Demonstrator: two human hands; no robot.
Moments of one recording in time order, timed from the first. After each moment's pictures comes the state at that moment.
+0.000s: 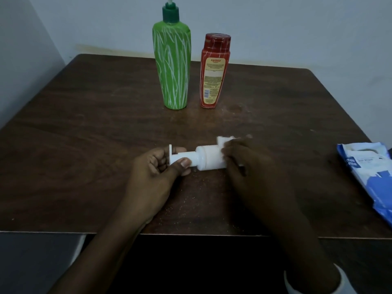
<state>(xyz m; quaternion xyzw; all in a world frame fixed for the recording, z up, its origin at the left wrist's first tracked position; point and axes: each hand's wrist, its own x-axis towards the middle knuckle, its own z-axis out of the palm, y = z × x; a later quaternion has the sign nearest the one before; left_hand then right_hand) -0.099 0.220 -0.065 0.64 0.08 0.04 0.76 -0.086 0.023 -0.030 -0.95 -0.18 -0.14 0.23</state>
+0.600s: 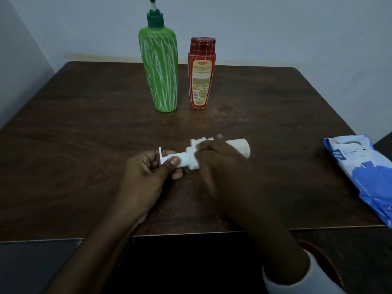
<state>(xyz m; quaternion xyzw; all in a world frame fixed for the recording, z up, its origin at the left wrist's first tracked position) -0.095 0.223 -0.067 0.67 0.10 0.03 0.74 -0.087 0.044 -0.034 -0.94 -0.23 -0.15 0.19</state>
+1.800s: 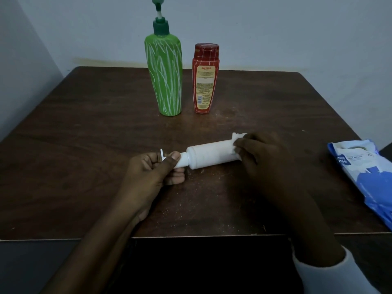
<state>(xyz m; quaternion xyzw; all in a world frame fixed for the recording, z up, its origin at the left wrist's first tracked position) -0.085 0.229 -0.070 0.63 0.11 0.00 0.77 -0.054 -0.016 -0.045 -0.93 -0.20 -0.22 0.20</state>
